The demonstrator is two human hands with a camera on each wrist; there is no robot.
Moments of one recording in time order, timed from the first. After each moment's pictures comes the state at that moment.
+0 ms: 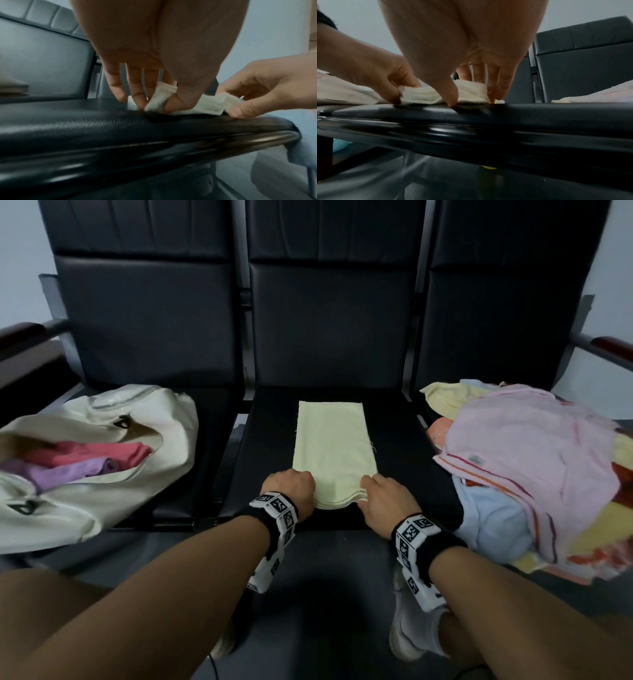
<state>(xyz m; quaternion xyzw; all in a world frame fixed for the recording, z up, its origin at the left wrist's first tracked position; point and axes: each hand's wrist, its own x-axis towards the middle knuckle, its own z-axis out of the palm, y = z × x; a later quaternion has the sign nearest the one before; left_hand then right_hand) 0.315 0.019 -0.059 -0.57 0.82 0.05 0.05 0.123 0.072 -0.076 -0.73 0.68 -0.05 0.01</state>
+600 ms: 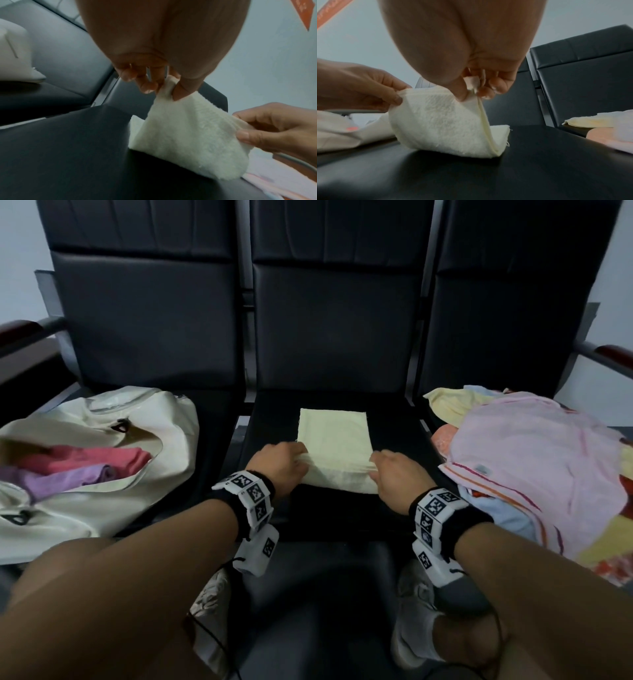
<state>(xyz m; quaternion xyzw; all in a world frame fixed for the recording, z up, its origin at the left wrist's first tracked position) 0.351 -0.012 -0.013 -0.57 0.79 0.20 -0.13 0.114 0.041 -0.018 -0.75 0.66 -0.05 0.01</state>
